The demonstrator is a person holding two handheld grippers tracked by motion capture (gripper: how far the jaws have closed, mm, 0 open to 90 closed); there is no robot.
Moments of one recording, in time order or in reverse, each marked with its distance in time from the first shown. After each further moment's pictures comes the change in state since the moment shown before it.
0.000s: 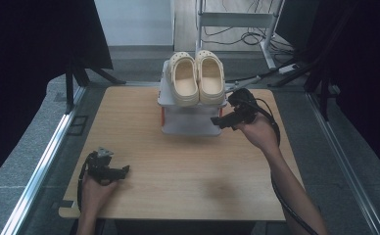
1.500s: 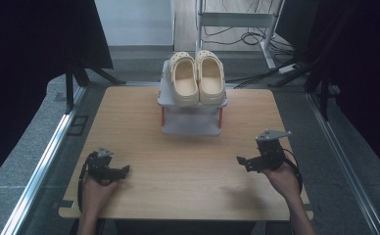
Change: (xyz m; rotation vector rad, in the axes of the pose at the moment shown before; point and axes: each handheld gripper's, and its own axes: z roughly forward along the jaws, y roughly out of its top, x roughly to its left) left arm -0.001 0.000 0.000 0.003 0.005 -0.007; right arm -0.002 -0.158 -0.005 -0.030 -0.046 0.104
